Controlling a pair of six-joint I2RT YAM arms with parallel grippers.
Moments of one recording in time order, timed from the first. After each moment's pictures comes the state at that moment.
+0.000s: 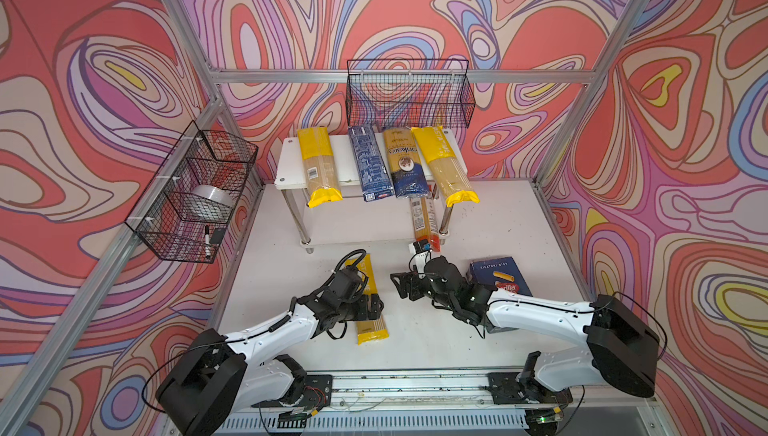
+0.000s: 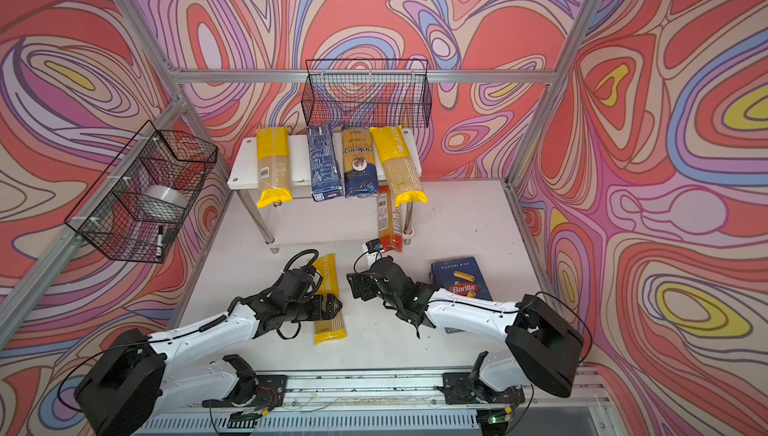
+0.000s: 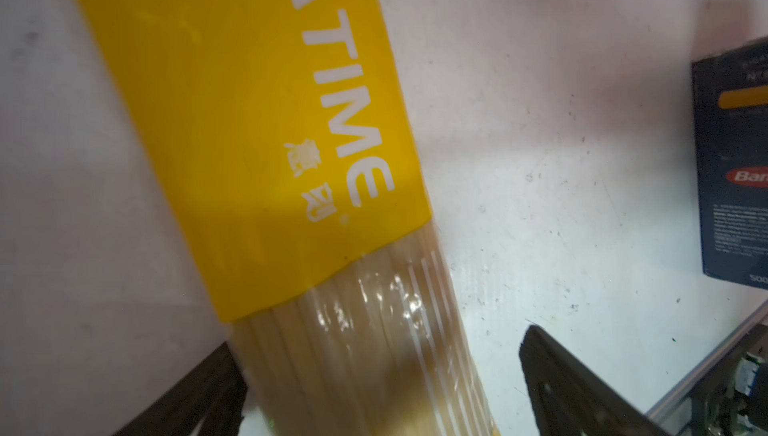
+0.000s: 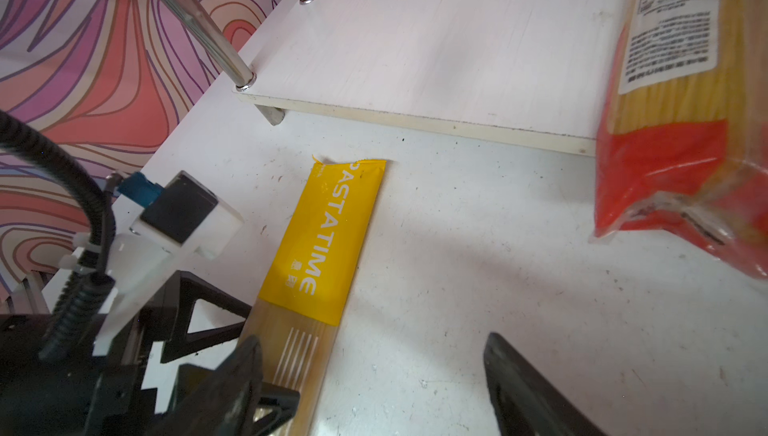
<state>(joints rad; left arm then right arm) -0.66 1.20 0.46 -0.23 0.12 -0.69 0.93 1.39 0.73 0.14 0.16 0.49</state>
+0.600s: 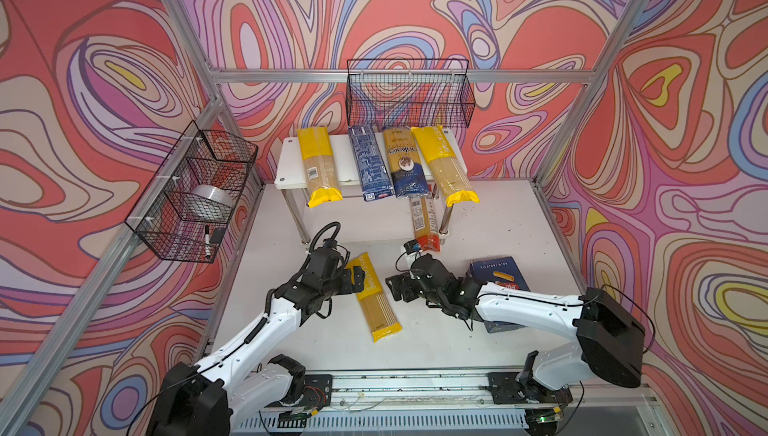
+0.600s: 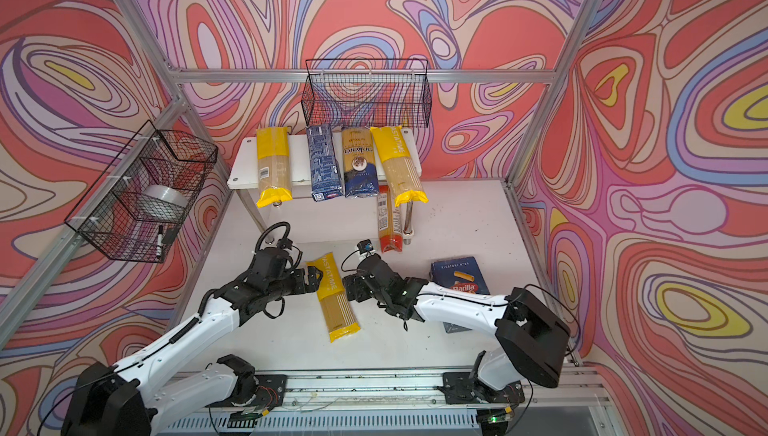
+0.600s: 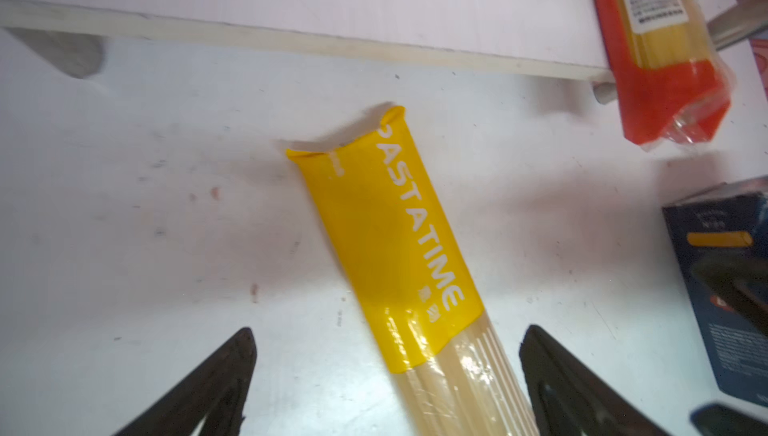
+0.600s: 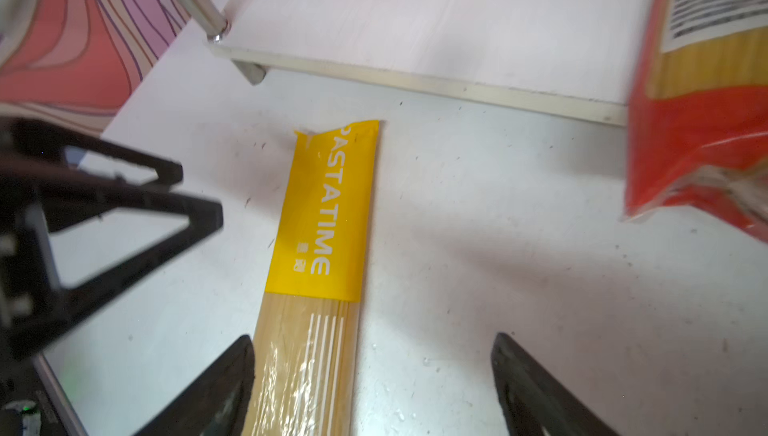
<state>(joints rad) -0.40 1.03 0.61 -0.39 -0.01 -0.50 0.99 1.50 0.88 -0.07 0.19 0.50</state>
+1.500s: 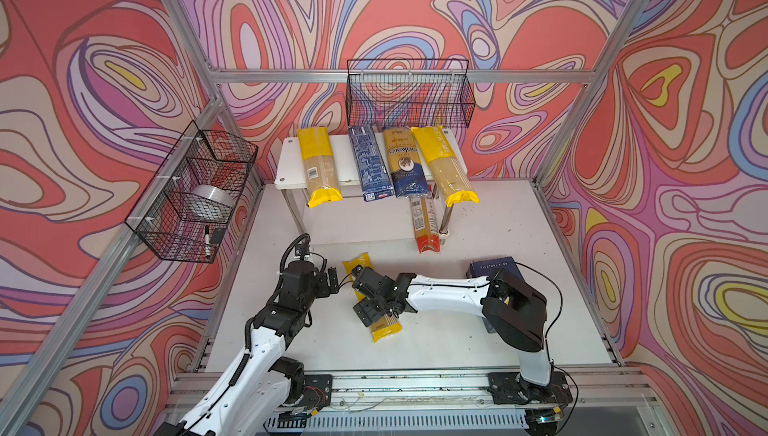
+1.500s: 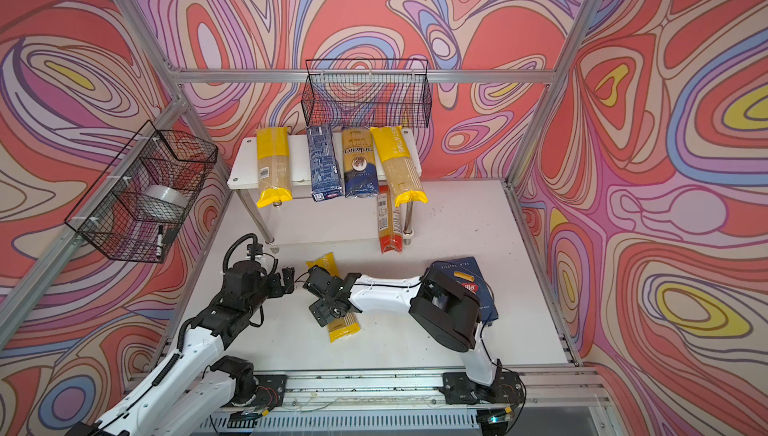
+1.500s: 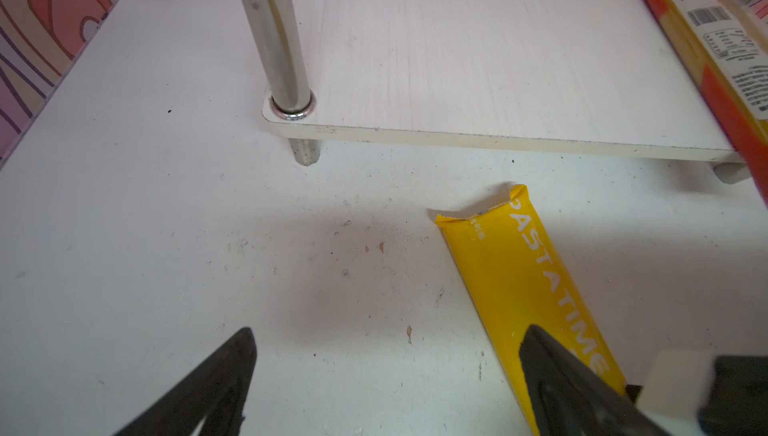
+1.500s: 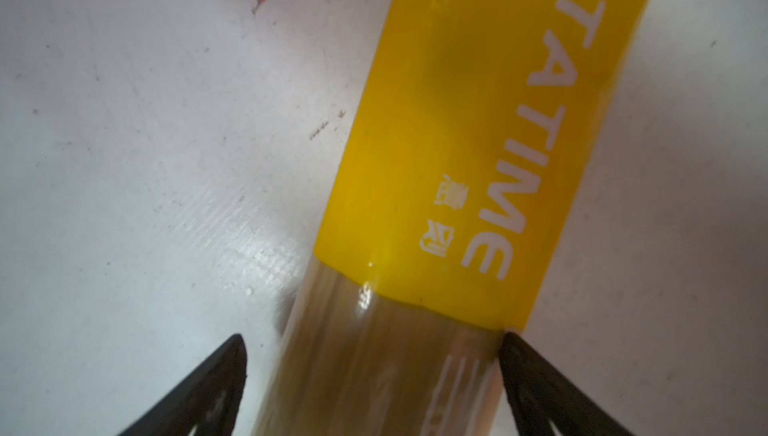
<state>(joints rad) -0.26 0.79 0.44 -0.28 -0.18 -0.31 1.11 2.00 1.36 -0.48 0.11 0.36</state>
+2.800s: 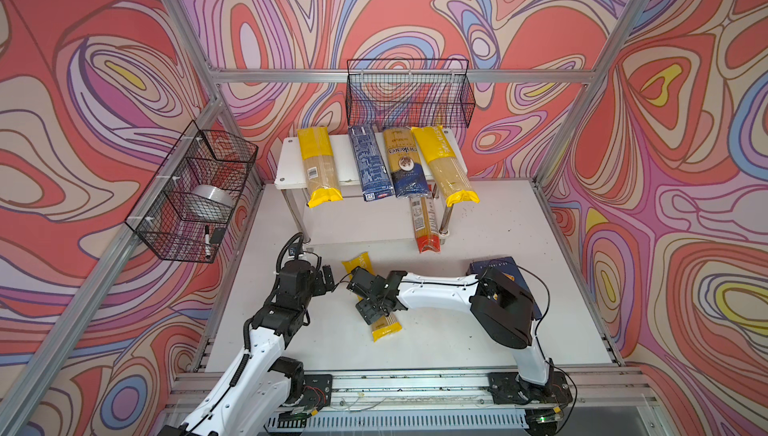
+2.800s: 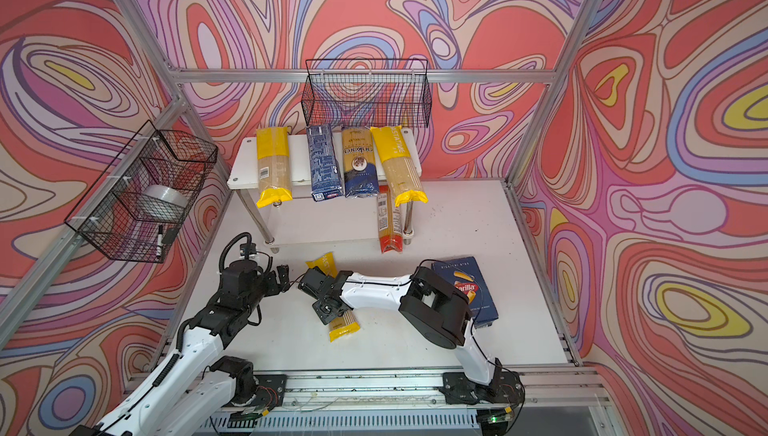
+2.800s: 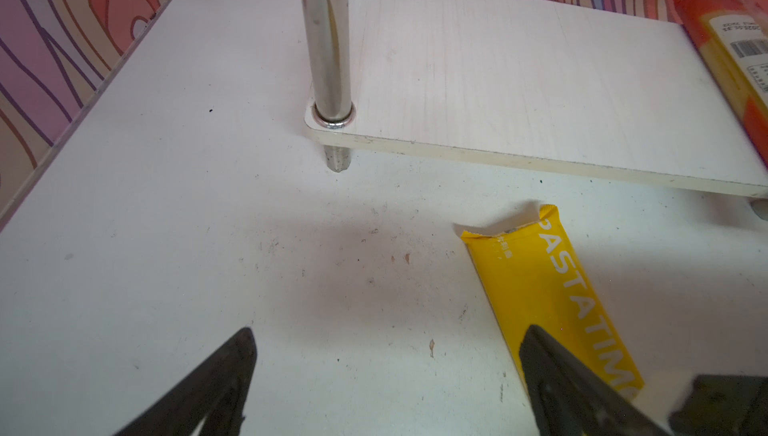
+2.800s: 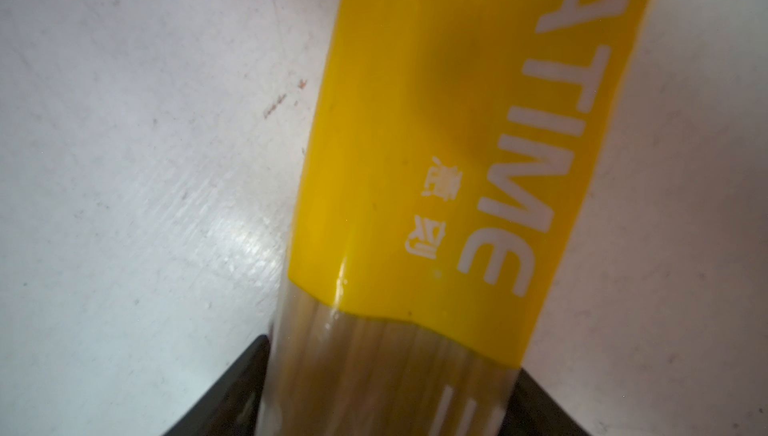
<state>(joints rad) -0.22 0.79 0.44 -0.28 -0.21 -0.33 1.11 2.08 1.46 -0.61 0.16 0.41</state>
